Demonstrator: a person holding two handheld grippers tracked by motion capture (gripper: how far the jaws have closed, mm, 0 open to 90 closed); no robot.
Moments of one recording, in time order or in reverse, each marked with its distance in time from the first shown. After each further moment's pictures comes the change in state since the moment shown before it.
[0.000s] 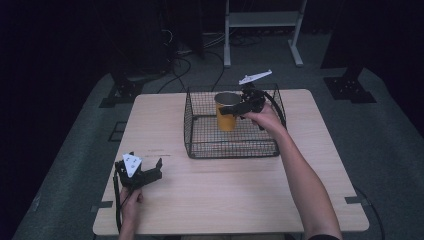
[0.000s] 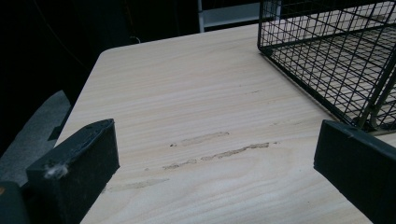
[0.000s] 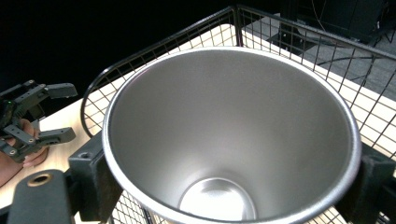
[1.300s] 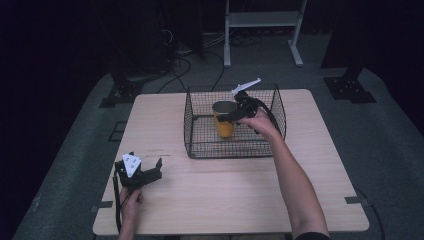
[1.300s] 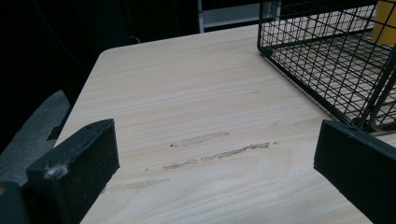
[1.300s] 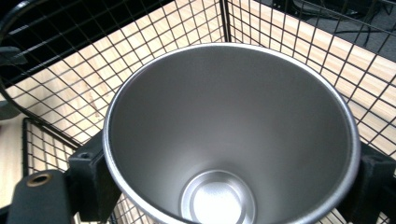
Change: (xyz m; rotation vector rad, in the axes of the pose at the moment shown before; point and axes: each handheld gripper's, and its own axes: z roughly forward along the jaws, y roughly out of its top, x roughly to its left) left arm 0.000 0.000 0.000 -0.002 -0.002 -0.001; right arm -0.019 -0.022 0.040 0.096 -0.046 -0.009
